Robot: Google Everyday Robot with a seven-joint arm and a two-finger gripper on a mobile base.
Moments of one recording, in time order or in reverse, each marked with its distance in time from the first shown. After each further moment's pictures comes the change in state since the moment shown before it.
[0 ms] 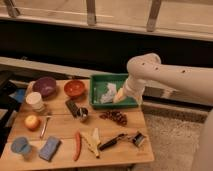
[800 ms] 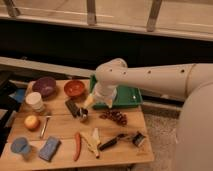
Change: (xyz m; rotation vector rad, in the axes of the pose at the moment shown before) arm 0.018 0.152 0.027 -0.117 0.000 -0.196
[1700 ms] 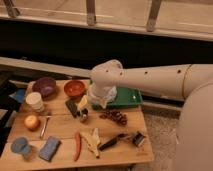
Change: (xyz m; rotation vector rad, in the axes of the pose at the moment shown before) arm 0.007 0.053 0.008 -0.084 0.006 -0.133
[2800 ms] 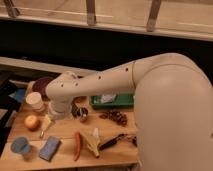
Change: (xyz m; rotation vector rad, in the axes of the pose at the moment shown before) arm 0.036 0.142 0.065 -0.043 0.114 -0.301
